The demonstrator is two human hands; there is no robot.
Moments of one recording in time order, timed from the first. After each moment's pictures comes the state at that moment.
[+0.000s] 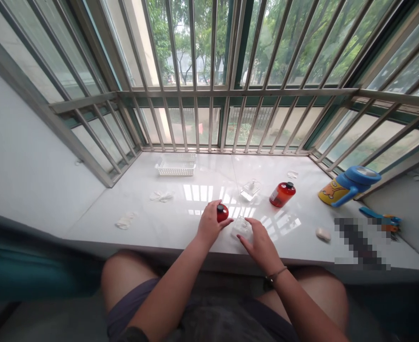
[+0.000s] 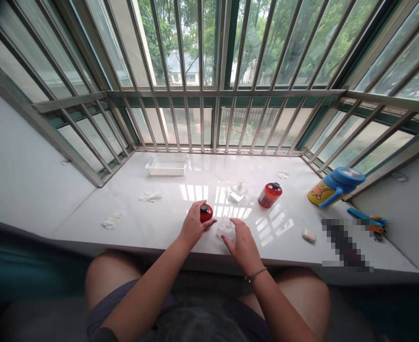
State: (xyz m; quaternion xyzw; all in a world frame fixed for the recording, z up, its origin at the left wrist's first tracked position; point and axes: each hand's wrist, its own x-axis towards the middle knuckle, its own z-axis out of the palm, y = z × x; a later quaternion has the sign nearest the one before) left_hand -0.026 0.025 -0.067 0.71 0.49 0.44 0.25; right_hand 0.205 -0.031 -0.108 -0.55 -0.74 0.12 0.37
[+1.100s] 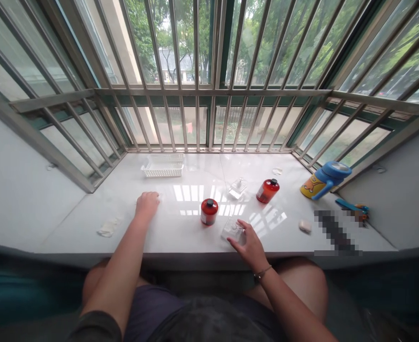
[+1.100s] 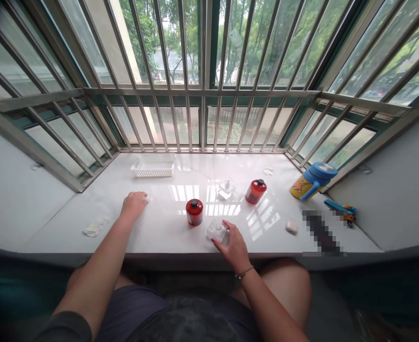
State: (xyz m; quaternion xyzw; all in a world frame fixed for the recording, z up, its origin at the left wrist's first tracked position) left_hand -0.234 0.119 -0.072 0.70 0.69 0.18 0.02; right_hand 0.214 -0.043 -0.140 -0.58 -0.67 0.17 0.42
